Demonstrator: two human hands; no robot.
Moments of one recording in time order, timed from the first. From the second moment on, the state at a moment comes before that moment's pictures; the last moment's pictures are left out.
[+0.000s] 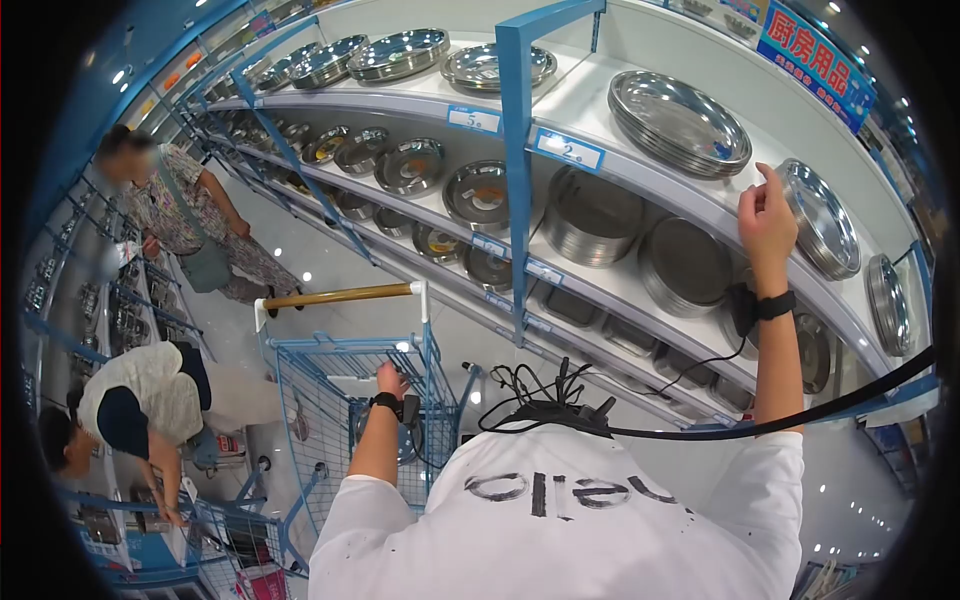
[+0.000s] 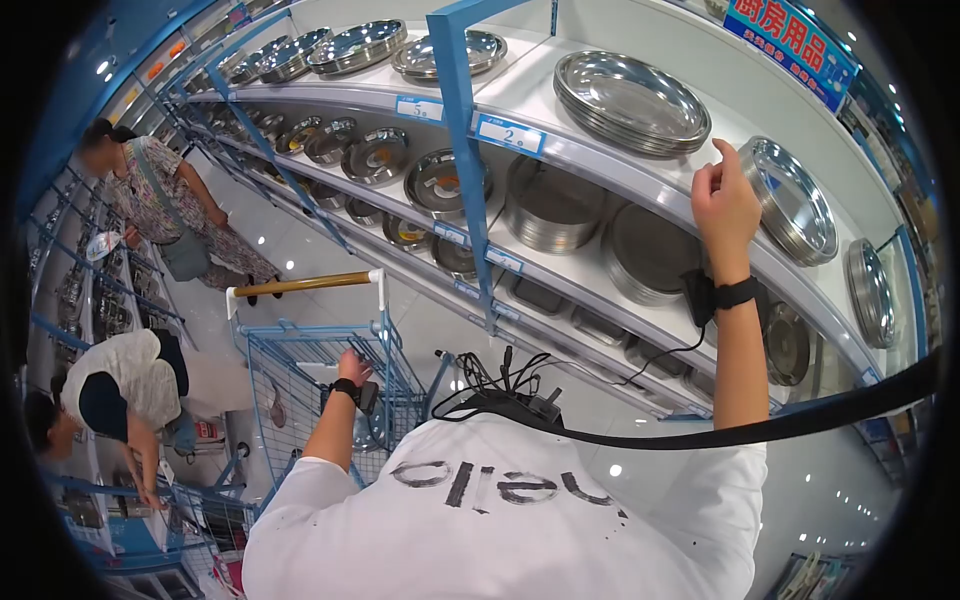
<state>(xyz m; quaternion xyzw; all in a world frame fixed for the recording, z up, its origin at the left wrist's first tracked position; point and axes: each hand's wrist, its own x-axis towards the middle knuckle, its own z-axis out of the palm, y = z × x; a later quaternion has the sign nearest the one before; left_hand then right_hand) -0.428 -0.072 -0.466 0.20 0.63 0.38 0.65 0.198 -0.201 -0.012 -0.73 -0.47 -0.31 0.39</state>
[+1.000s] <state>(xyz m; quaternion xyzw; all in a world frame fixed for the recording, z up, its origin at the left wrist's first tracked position) -0.368 -0.132 -0.418 0.32 0.56 0.30 0.70 0.200 -0.203 -0.013 -0.70 -0.49 -0.33 0.41</state>
